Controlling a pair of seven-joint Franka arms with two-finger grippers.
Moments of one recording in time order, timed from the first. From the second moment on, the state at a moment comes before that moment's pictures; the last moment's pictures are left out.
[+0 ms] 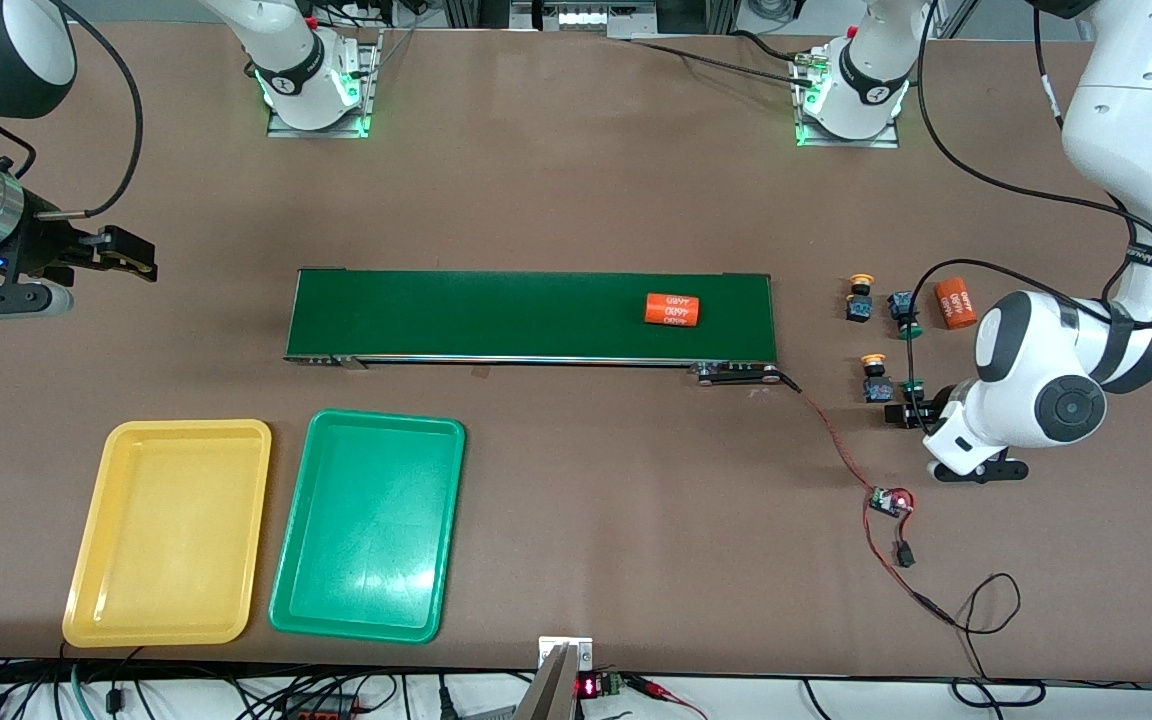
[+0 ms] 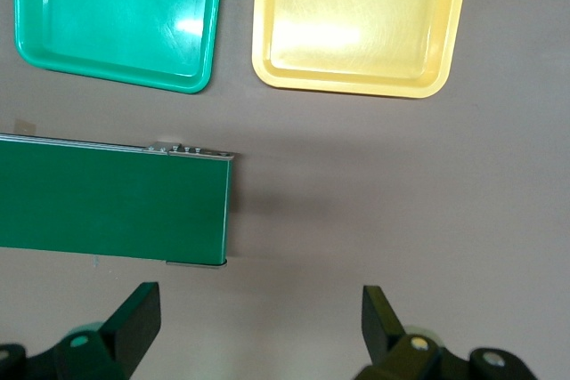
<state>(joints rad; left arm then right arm) 0.33 0.70 -0.36 -1.65 0.31 2.06 -0.22 0.11 0.07 -0.09 -1.68 -0.04 1.65 -0.06</state>
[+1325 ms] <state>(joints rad) 0.37 0.59 -0.56 -1.62 0.31 1.78 -0.25 0.11 0.07 -0.09 -1.68 -0.04 1.65 -0.06</state>
